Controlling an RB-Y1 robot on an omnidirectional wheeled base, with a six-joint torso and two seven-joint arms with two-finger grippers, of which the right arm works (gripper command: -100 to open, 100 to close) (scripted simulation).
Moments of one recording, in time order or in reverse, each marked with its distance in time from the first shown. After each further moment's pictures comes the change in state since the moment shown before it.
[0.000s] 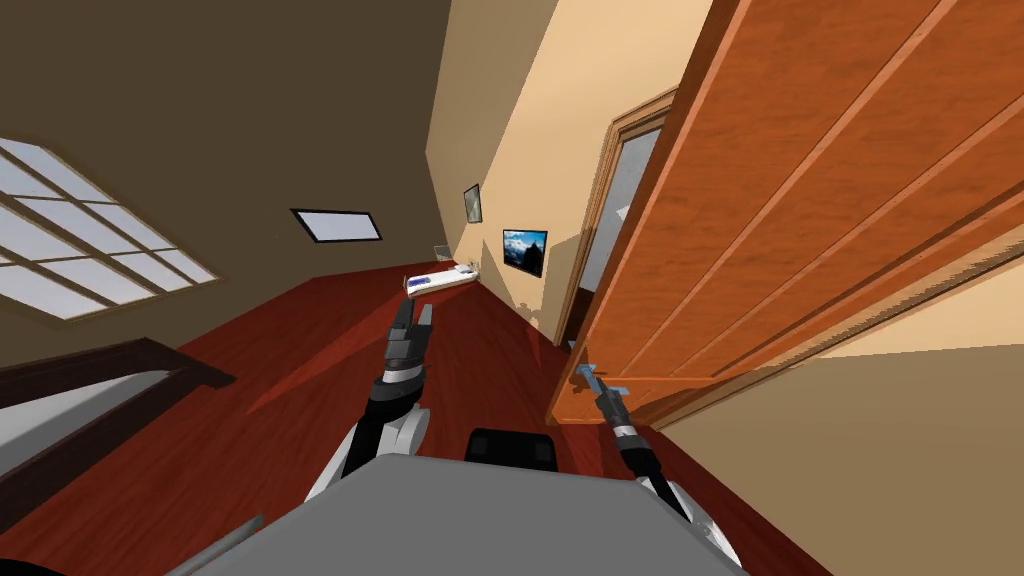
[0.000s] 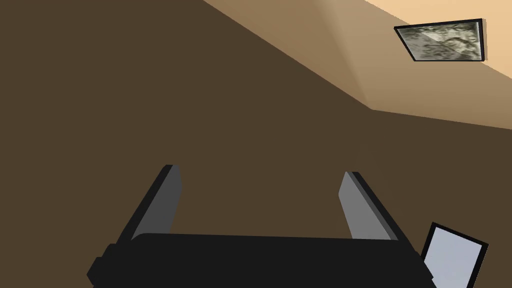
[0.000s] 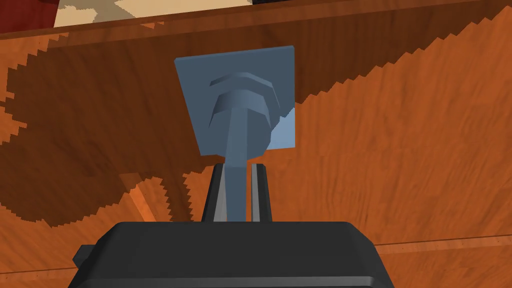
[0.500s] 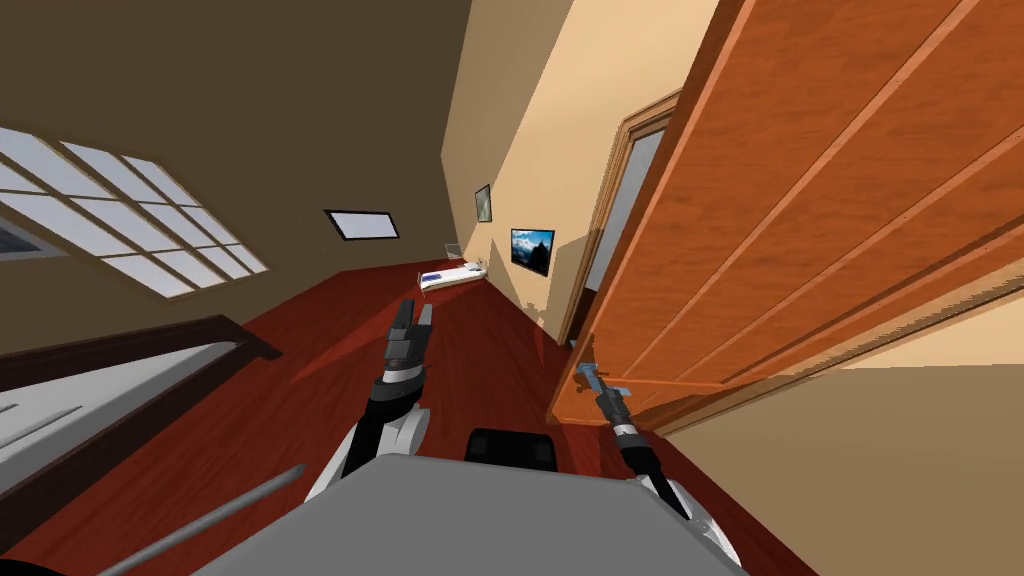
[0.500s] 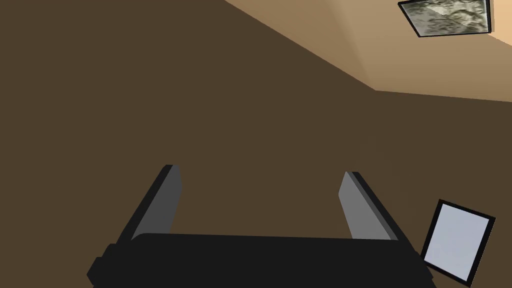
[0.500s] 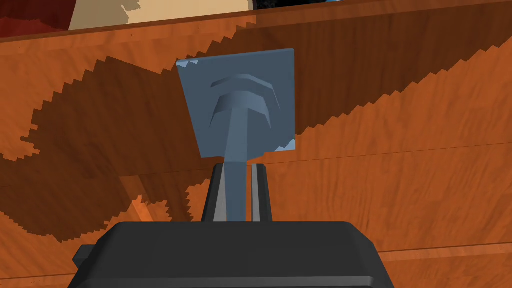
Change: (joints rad) arm -0.013 -0.004 0.004 0.018 -0.014 -0.006 0.001
